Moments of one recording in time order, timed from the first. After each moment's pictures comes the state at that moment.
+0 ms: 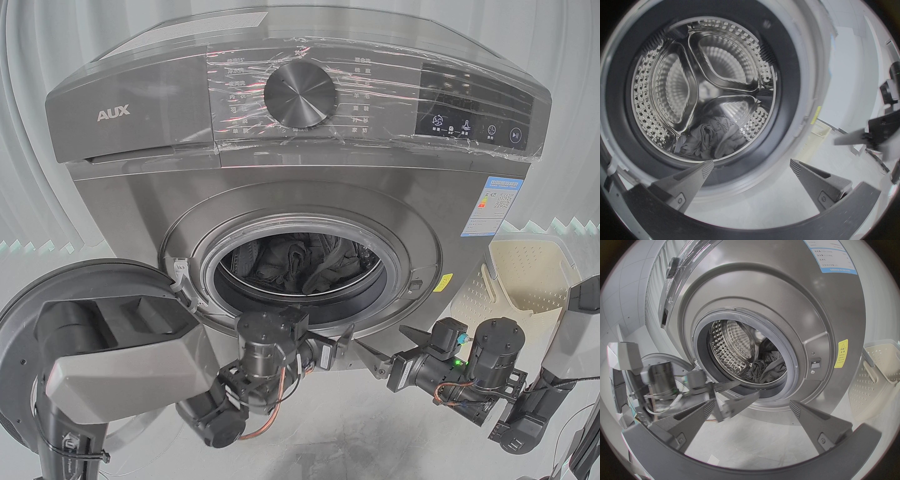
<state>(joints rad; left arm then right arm) -0.75 2.32 -0.83 -1.36 0.22 -0.04 0.71 2.00 -0.29 -1.54 -0.15 0.30</state>
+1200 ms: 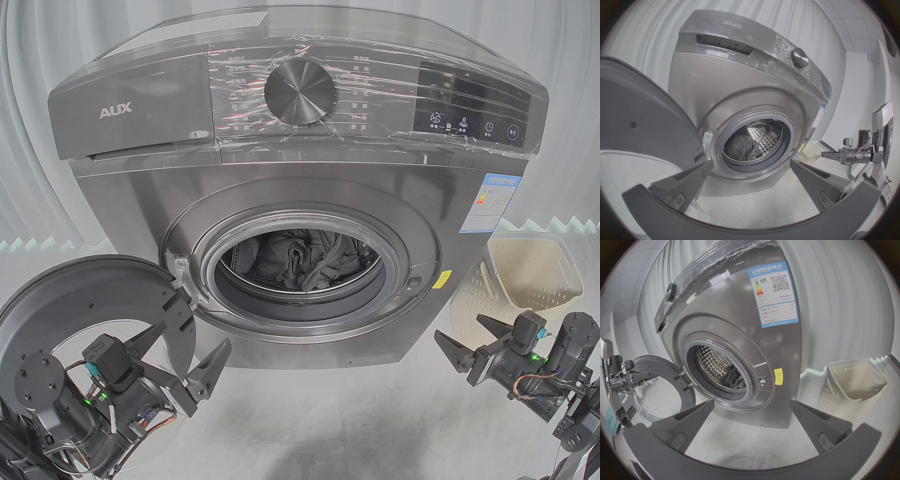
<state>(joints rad) -0.77 1.58 -0.02 -1.54 0.39 -0.18 0.53 1.69 -0.02 -1.53 -0.16 0.17</state>
